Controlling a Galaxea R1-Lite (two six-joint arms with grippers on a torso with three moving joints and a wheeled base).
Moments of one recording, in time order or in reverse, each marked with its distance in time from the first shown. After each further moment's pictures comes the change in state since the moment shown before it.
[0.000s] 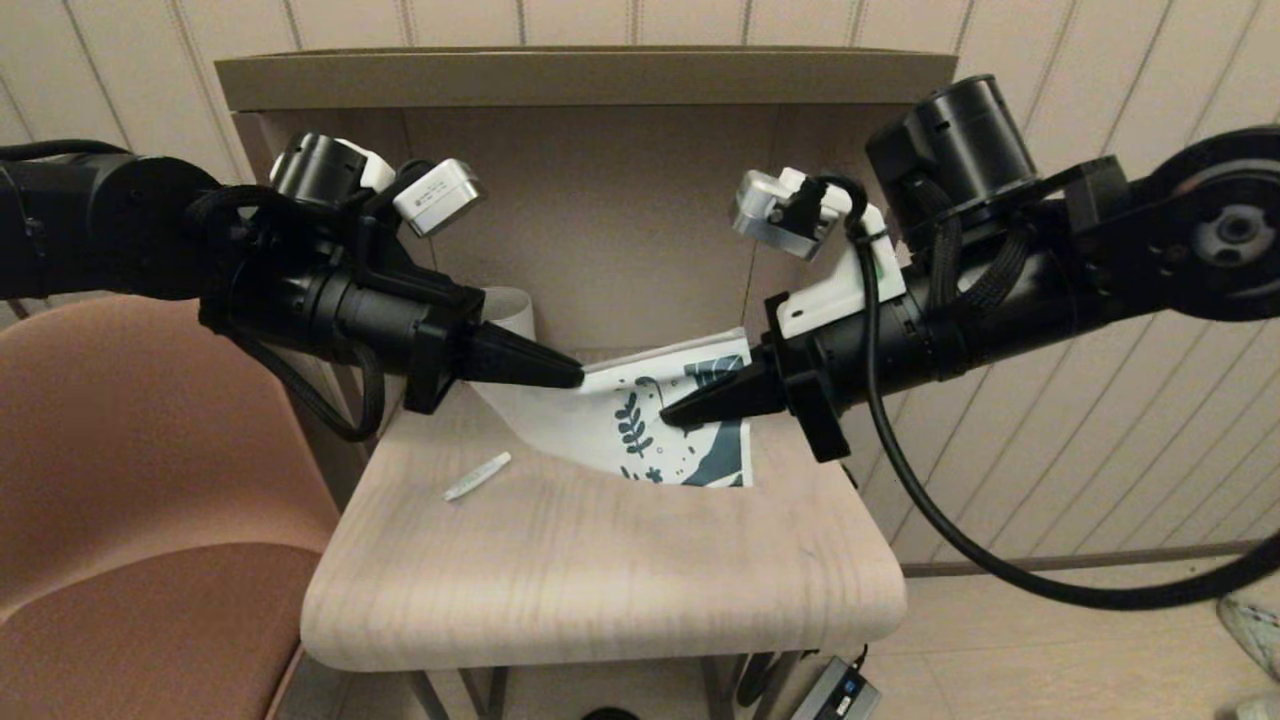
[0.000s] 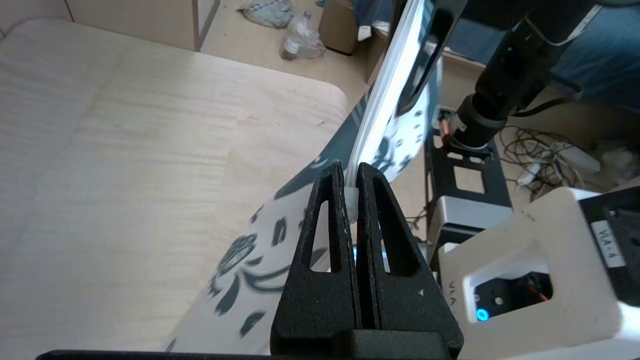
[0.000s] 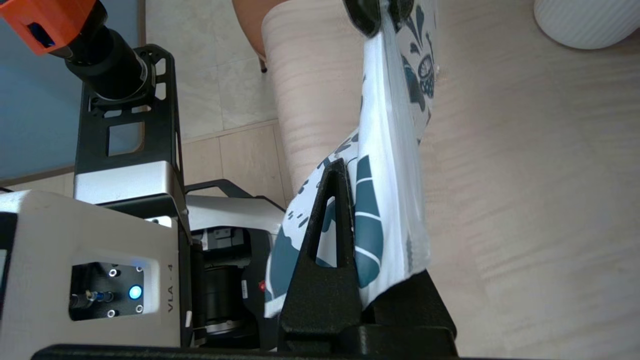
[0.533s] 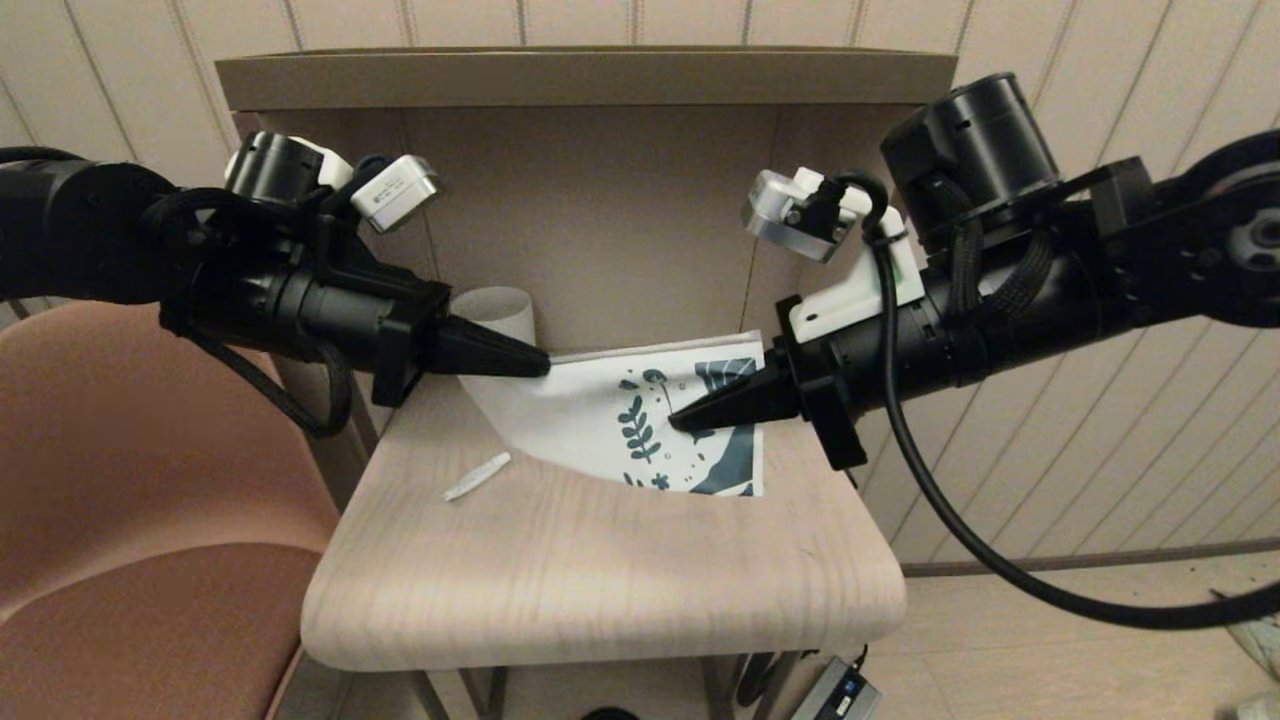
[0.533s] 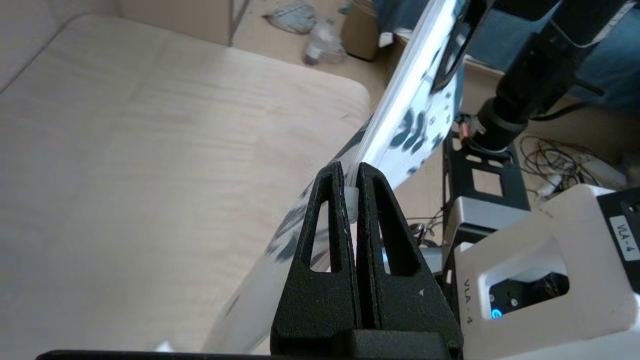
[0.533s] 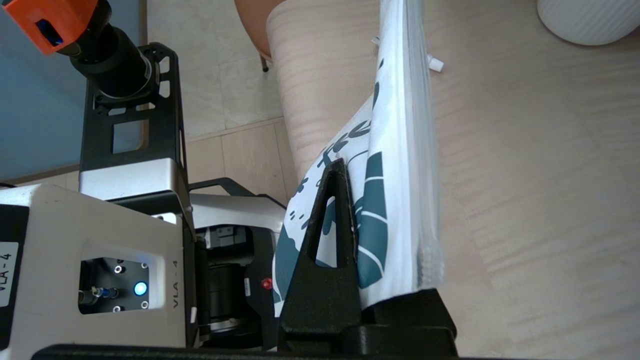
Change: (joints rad) left arm 0.067 -0.029 0.046 -0.035 -0.009 0.000; right arm 0.000 -0.025 0.028 -0.001 0.000 0.000
